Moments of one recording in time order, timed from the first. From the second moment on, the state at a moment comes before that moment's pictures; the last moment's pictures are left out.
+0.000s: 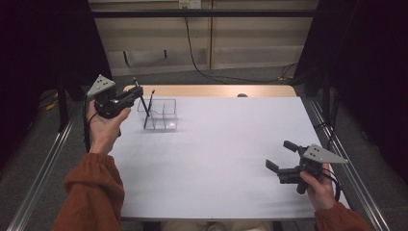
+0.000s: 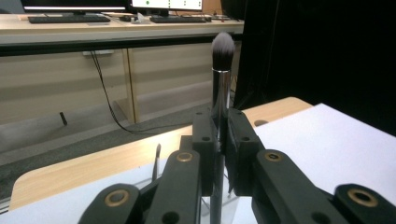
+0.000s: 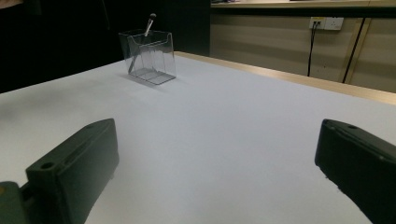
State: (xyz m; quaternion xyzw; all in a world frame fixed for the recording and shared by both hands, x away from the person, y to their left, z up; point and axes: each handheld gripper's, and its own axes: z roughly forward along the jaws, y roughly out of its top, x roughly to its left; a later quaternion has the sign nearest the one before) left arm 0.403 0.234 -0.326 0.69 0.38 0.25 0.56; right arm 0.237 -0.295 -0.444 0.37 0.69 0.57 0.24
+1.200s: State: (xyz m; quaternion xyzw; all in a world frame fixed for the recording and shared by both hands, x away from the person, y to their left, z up) left arm 0.447 0.234 -0.348 0.70 0.40 0.29 0.52; right arm 0.236 -0.295 -0.445 0.37 0.70 0.57 0.24
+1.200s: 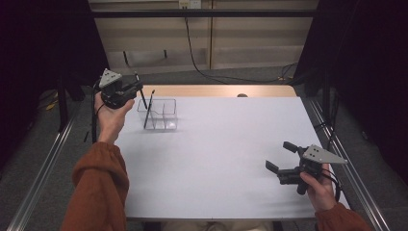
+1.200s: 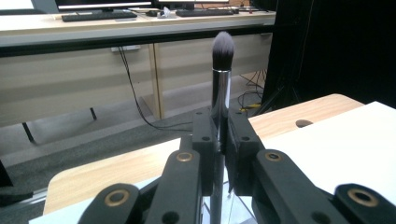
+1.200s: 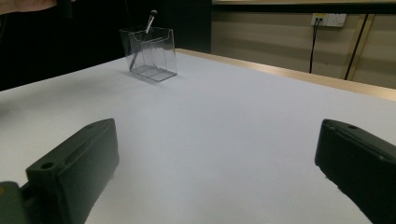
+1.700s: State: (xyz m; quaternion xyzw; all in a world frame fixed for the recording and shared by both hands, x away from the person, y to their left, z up) left arm 0.450 0.232 -0.361 0.71 0.40 0.28 0.51; right arm 0.236 -0.296 -0.445 0.37 0.69 0.57 0.24
